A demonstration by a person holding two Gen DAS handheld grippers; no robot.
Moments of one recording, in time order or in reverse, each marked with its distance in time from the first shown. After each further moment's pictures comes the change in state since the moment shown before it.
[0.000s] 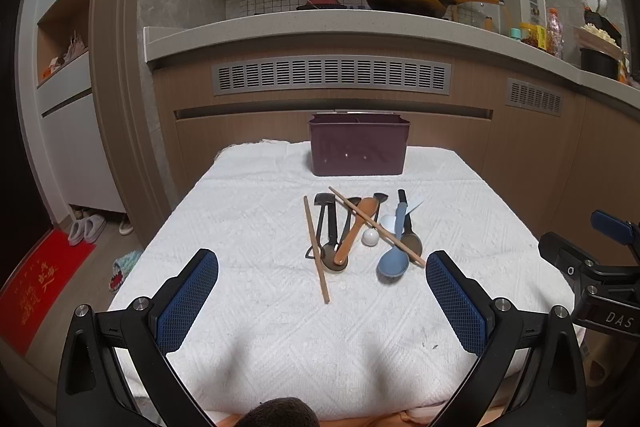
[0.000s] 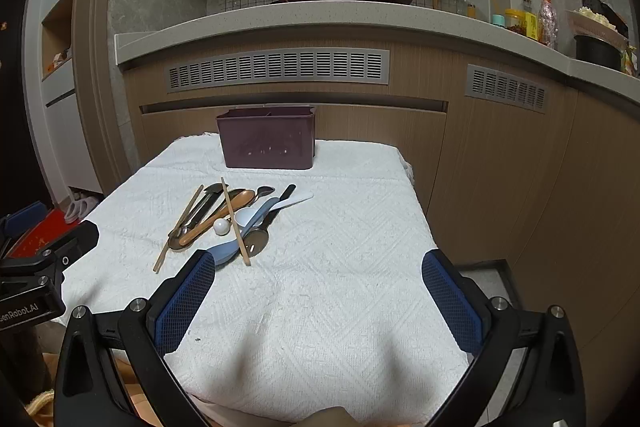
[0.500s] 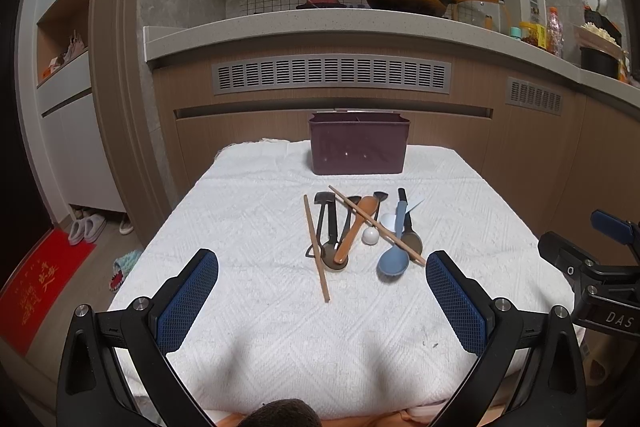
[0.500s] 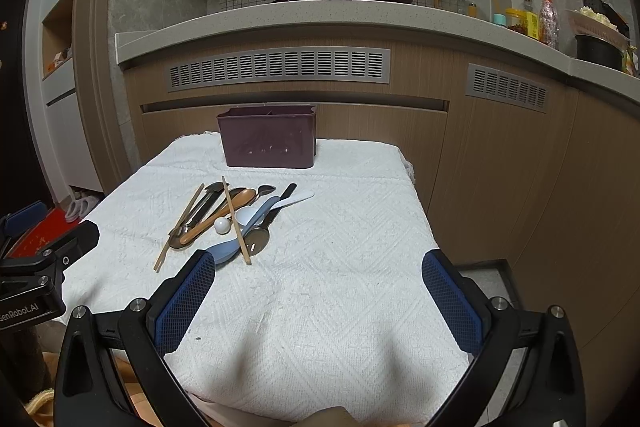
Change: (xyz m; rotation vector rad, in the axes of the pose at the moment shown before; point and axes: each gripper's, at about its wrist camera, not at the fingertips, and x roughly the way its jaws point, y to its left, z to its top) left arm 0.001 0.000 0.000 0.000 0.004 0.001; right arm 0.000 0.000 0.000 -0.001 0.002 0.003
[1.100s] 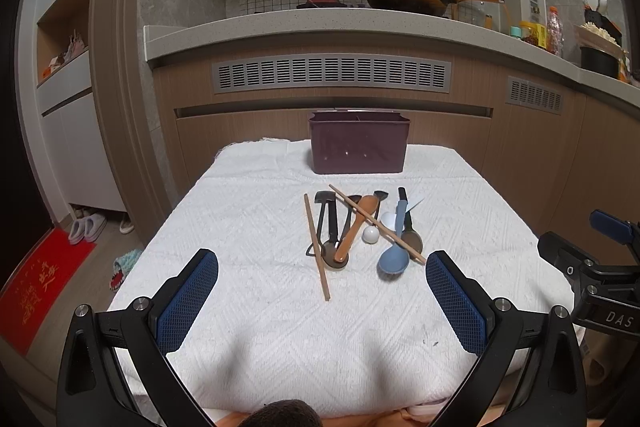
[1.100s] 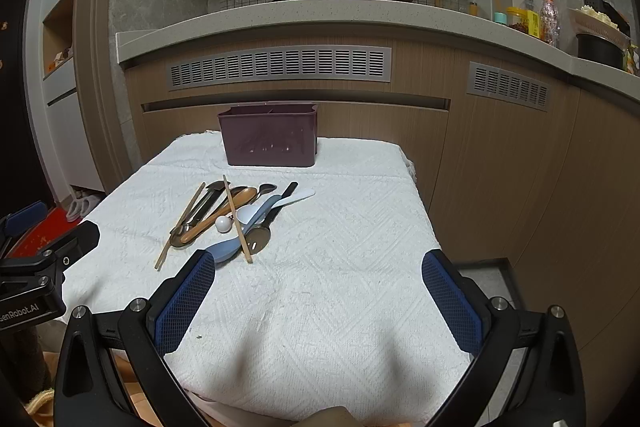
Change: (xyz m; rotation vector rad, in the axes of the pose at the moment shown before) left arm 0.001 -0.001 -0.001 0.000 0.002 0.001; right arm 0.000 0.000 -0.001 0.000 0.004 0.003
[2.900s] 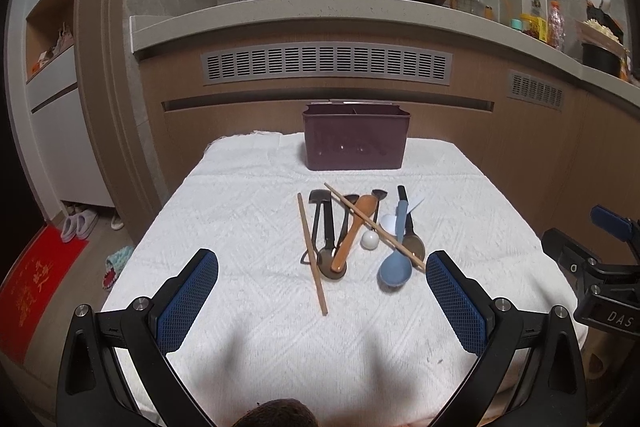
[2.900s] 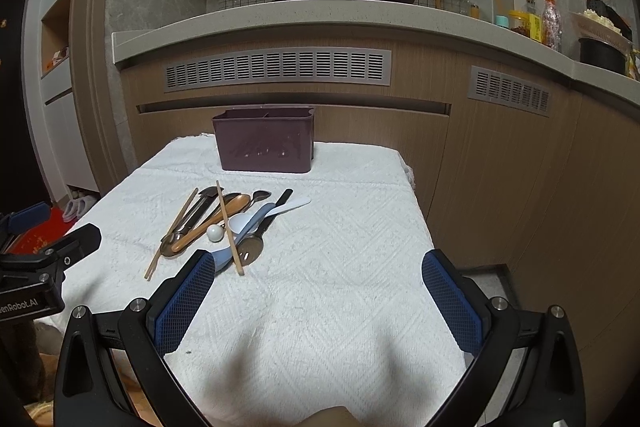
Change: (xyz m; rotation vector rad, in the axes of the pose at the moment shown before) left arm 0.030 0.003 0.017 0.003 0.047 -0.028; right arm 0.018 -0.004 0.013 -0.008 -0.002 -0.012
